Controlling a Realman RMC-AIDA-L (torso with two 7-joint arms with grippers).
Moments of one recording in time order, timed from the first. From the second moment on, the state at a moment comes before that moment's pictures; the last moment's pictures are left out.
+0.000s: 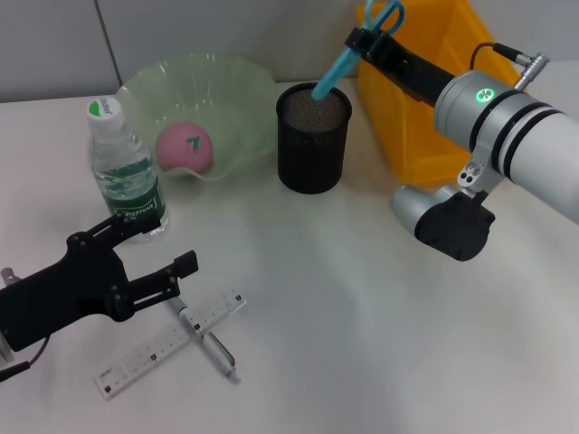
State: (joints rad) left arm -0.33 -2.07 0.92 0.48 1.53 1.52 -1.02; right arm 0.32 2.08 -1.82 -1.20 -1.77 -0.05 -0.19
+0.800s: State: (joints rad) left arm -0.33 -2.07 0.92 0.45 1.53 1.52 -0.99; right arm 0.32 2.08 -1.93 -1.17 -2.03 0.05 -0.19
